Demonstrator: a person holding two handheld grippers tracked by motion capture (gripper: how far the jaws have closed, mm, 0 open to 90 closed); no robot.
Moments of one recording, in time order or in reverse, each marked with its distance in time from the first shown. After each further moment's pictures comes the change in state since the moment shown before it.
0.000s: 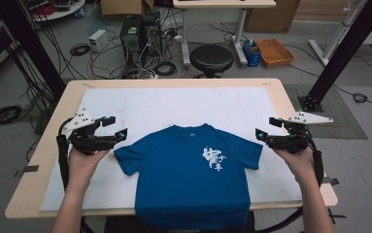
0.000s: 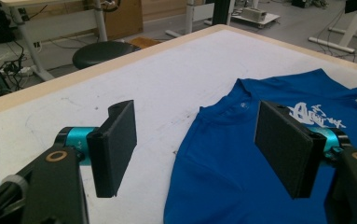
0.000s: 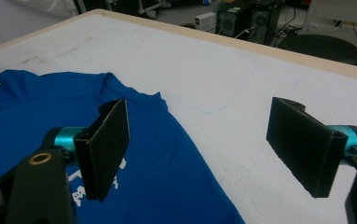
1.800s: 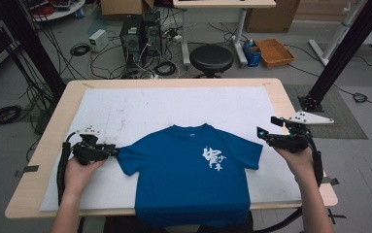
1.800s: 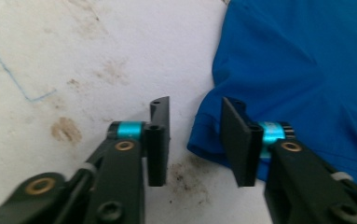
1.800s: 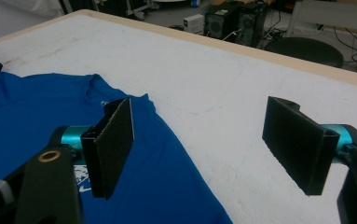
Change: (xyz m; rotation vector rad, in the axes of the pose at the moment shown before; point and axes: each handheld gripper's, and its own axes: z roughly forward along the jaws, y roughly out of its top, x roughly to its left) left arm 0.045 -0.079 0.020 0.394 -0.005 -0.206; right arm 0.000 0.000 0.000 -0.007 -0.047 -0.009
